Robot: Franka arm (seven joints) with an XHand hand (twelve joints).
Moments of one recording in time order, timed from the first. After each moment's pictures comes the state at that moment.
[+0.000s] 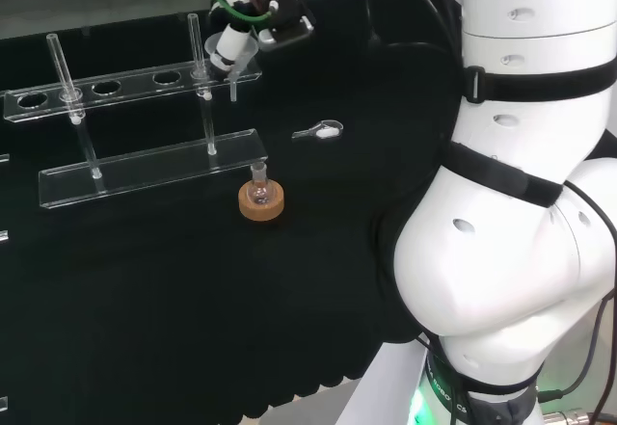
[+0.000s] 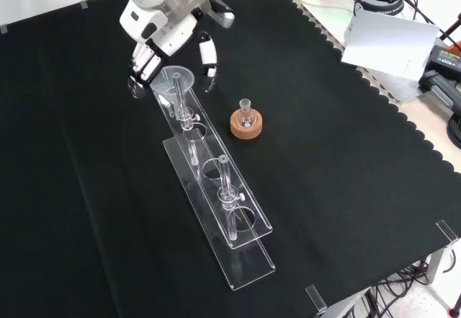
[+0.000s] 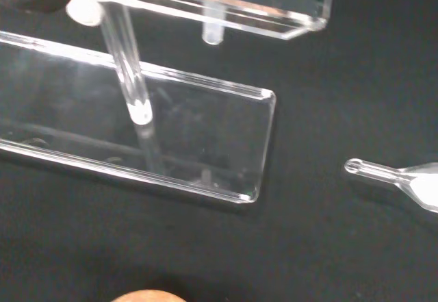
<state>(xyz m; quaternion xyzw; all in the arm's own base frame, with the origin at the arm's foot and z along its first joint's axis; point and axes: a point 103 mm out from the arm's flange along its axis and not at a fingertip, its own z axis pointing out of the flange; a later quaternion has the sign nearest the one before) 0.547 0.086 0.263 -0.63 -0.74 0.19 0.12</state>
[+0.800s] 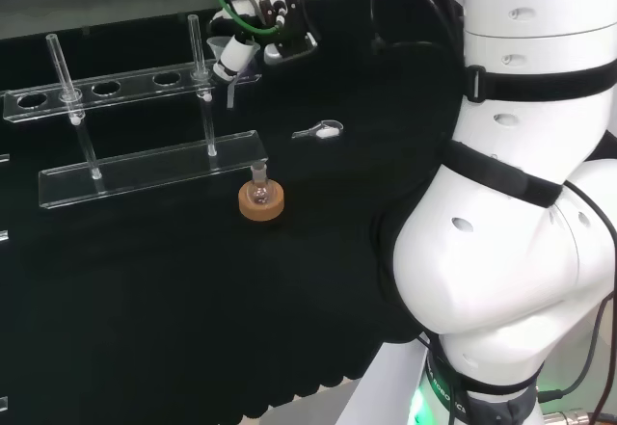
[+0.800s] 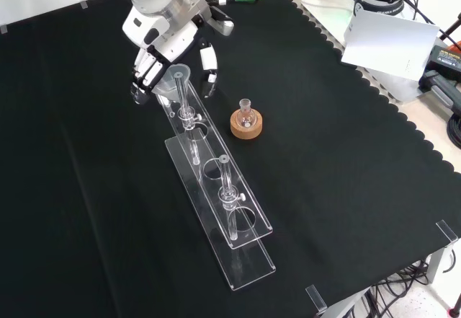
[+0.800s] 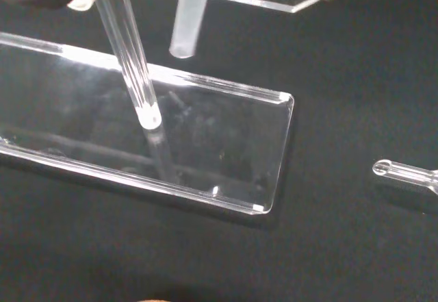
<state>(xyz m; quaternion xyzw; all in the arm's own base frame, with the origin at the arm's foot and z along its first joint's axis) 0.547 0.075 0.240 -0.63 -0.75 0.15 0.13</state>
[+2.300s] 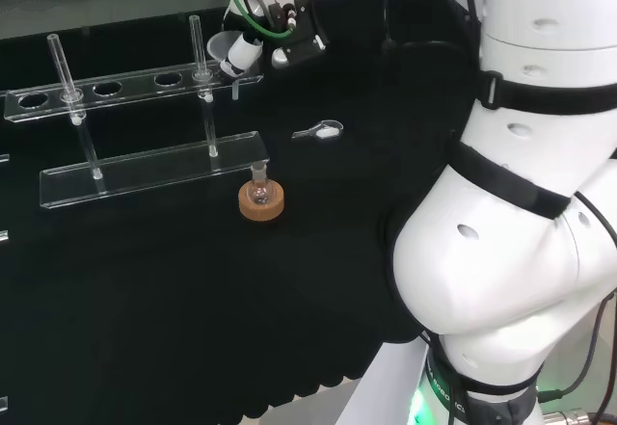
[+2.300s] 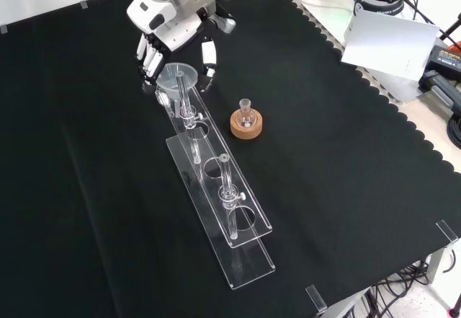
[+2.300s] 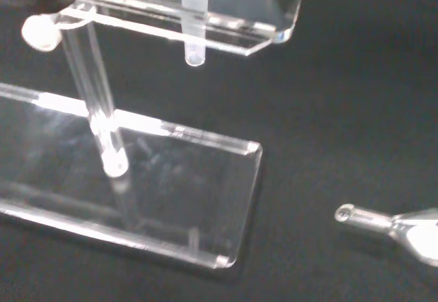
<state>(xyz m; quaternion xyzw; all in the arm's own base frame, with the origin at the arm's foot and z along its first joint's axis) 0.541 0.066 0.248 -0.65 -0.75 0.11 0.06</state>
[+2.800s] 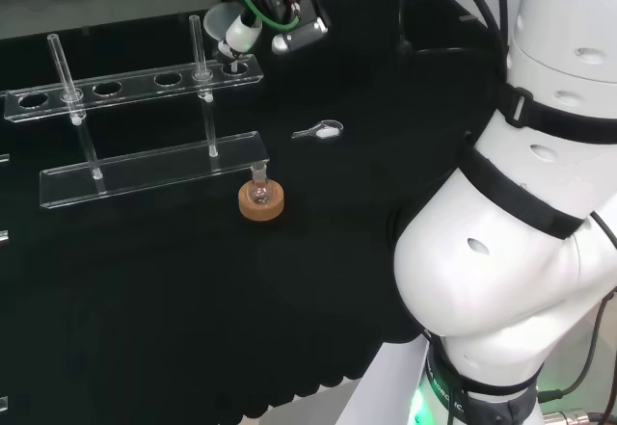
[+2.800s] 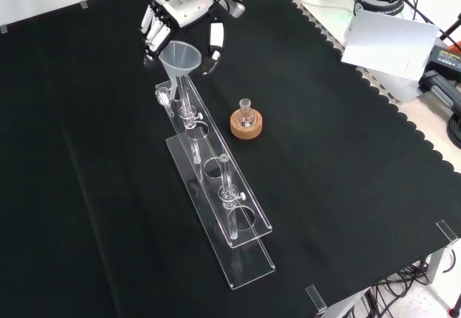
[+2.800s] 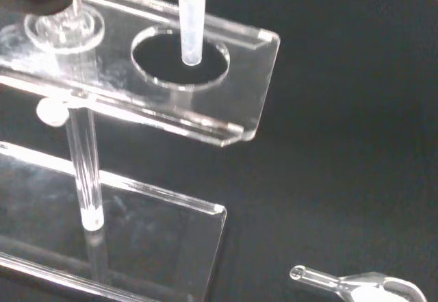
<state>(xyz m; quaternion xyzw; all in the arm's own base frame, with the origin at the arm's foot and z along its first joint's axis) 0.525 0.071 0.297 -0.65 -0.75 0.10 -0.01</state>
